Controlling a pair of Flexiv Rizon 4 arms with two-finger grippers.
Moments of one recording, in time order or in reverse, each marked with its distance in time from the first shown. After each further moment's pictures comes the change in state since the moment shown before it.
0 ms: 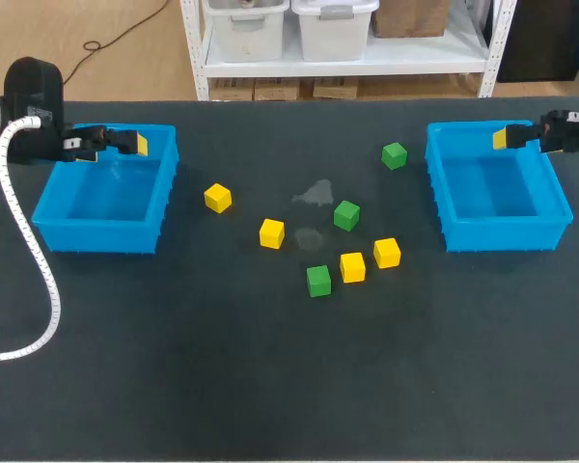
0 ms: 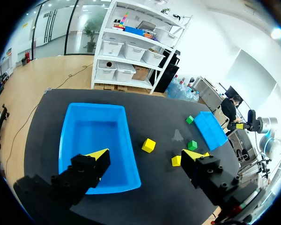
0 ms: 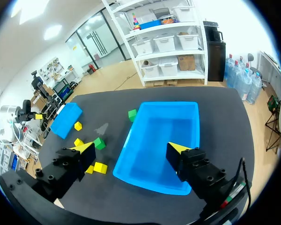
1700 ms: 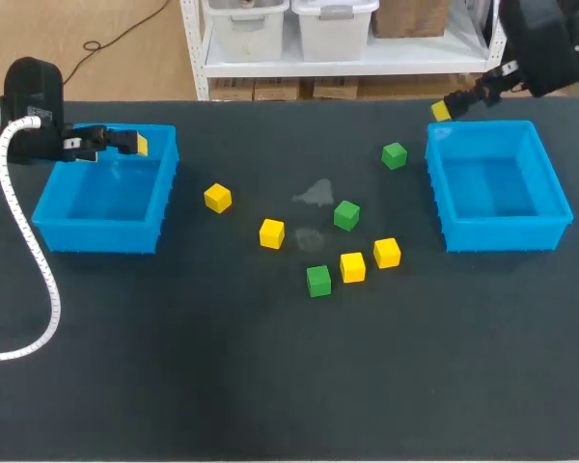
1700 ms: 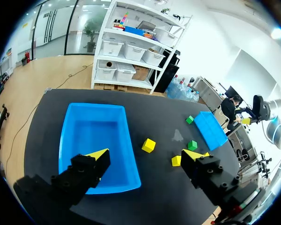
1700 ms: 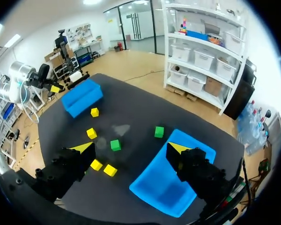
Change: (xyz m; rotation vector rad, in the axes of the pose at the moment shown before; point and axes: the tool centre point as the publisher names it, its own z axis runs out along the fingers) left arm 0.000 0.000 0.000 0.000 0.000 0.000; right arm -0.048 0.093 0.017 -0.068 0.139 -0.427
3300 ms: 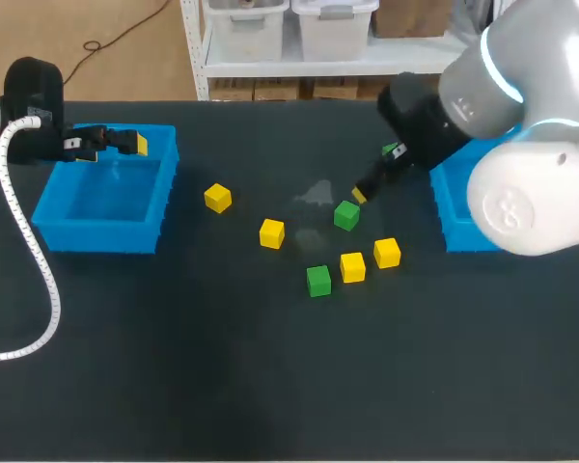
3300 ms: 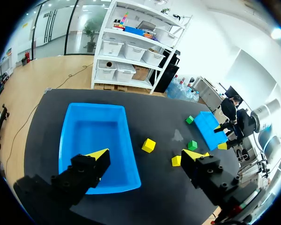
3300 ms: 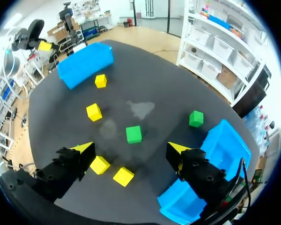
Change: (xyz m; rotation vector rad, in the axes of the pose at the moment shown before) left arm 0.000 0.000 0.000 0.000 0.000 0.000; right arm 0.054 0.060 0.123 -0.007 0.226 -0.102
